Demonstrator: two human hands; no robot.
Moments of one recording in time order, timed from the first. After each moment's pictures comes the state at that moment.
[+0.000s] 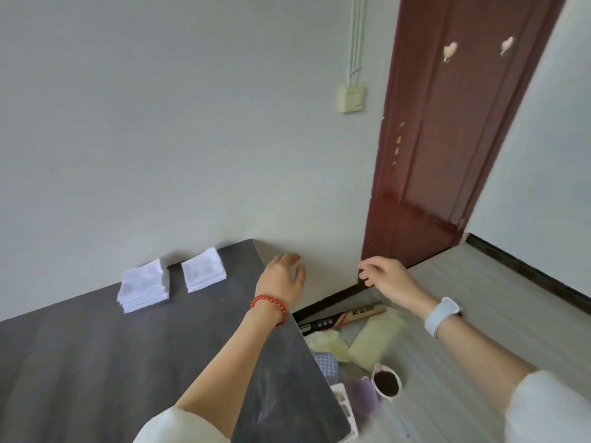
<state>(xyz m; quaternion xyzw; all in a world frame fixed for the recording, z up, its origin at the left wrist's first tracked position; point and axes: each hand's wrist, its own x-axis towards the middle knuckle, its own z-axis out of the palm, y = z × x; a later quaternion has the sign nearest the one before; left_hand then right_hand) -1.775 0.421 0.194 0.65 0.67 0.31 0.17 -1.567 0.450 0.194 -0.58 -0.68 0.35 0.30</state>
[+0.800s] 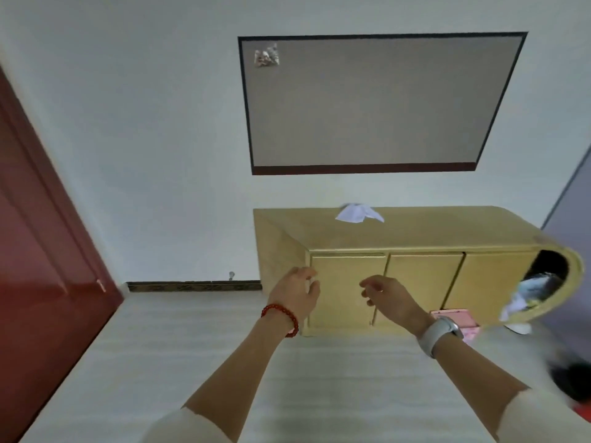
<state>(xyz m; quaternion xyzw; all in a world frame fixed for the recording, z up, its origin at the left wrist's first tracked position) -0.818 0.291 0.201 0.93 0.16 0.11 0.32 -0.712 0.127 0.187 -0.87 -0.22 0.12 0.42</state>
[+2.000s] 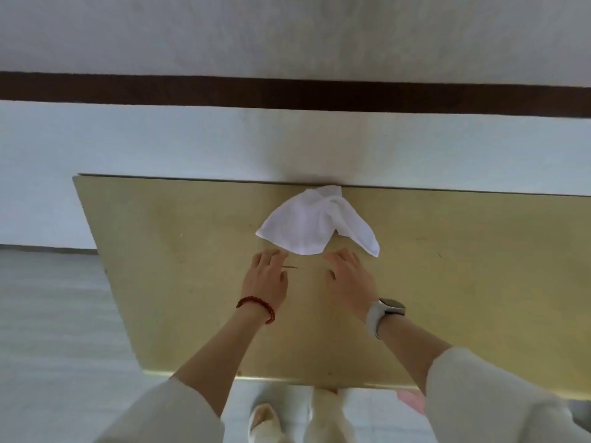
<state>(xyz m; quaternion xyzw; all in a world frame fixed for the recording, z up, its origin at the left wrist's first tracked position) -0.035 0.421 -0.071 0.93 0.26 -0.02 0.26 0.058 0.283 -0.056 -0.92 -0.29 0.20 0.17</state>
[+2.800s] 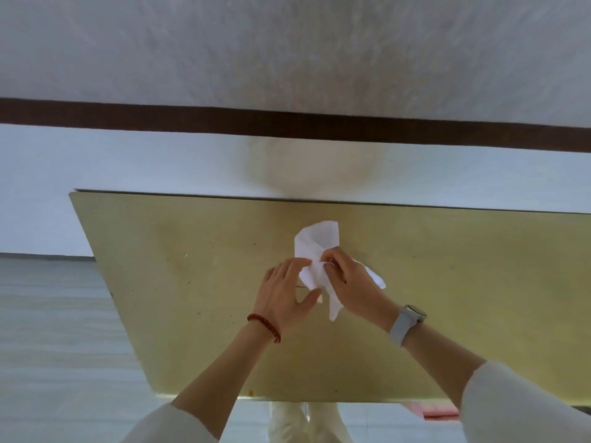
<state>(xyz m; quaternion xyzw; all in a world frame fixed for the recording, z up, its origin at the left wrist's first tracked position) -0.020 0.426 -0.052 0.92 0.14 0.09 0.35 0.075 0.307 -0.003 -0.84 -0.30 0.27 0.37</state>
